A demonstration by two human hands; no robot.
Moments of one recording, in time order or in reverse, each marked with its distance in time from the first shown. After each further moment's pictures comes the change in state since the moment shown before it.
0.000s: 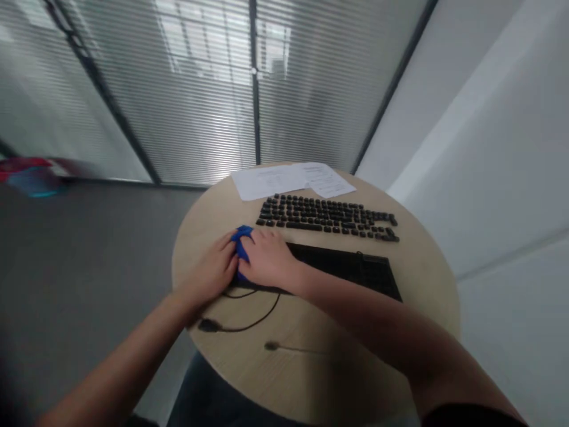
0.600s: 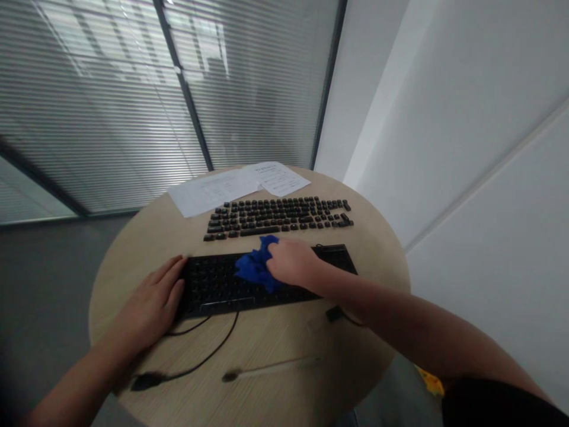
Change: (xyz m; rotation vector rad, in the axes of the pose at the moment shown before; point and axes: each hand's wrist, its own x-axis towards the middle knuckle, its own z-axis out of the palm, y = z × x) left_hand 0.009 -0.014 -0.003 0.179 -0.136 -0.082; right_hand -0.078 0.089 -0.041 -0.136 -0.255 0.412
